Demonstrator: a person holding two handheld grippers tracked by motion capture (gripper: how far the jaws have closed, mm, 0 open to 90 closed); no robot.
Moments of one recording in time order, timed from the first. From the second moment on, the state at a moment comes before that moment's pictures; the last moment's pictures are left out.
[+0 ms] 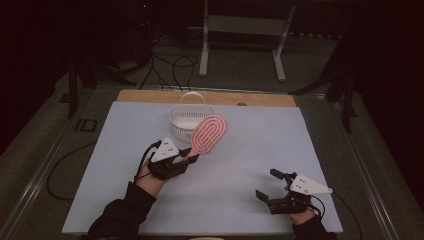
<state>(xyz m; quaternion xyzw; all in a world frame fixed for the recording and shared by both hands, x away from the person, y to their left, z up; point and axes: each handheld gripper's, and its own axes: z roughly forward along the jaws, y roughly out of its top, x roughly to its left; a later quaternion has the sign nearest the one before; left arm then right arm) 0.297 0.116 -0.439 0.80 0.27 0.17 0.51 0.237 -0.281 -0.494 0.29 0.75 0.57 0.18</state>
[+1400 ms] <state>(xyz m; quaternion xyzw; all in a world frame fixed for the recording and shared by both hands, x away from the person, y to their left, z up) 0.261 0.159 -0.482 0.71 0.29 0.23 0.60 0.229 -0.263 -0.462 0.28 0.76 0.55 0.21</state>
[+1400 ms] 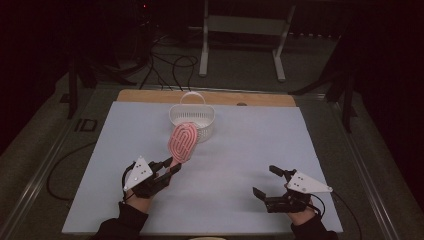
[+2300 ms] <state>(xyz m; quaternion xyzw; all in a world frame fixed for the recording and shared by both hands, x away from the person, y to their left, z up) 0.262 0.161 -0.482 0.71 0.29 0.22 0.60 0.255 -0.204 -0.397 0.29 0.75 0.58 0.17</state>
